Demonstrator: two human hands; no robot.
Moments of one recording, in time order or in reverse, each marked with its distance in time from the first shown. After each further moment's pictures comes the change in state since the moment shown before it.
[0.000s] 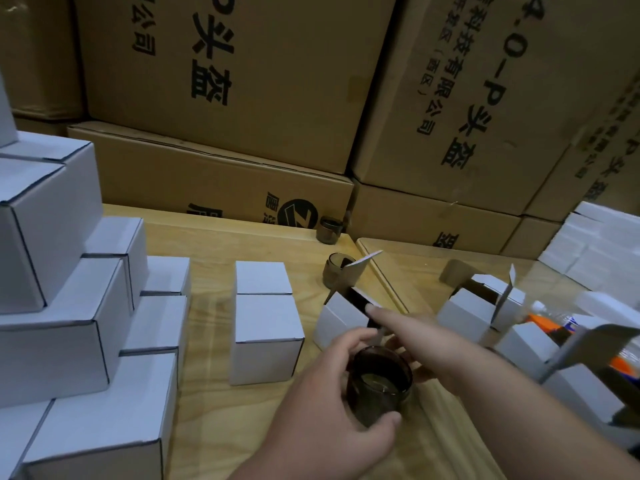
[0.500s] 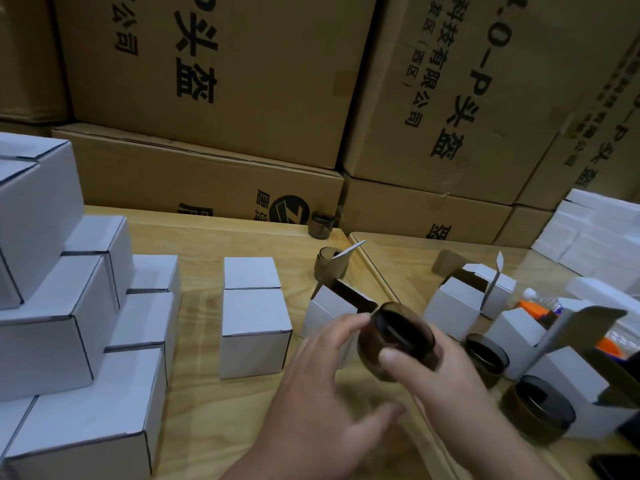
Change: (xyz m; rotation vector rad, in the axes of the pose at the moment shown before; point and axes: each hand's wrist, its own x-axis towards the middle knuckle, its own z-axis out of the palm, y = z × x) left_hand -0.003 0.006 0.001 0.150 0.128 0.218; right_hand -0.055 0.051 0.019 0.446 0.085 -0.609
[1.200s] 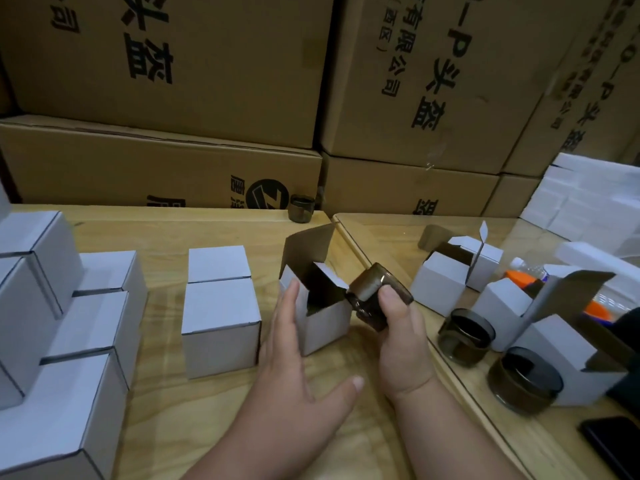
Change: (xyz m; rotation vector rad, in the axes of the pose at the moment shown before) left_hand 0.001 -0.016 0.010 -0.188 -0.102 -0.294; right_hand 0.049 0.055 0.022 0.376 0.379 0.001
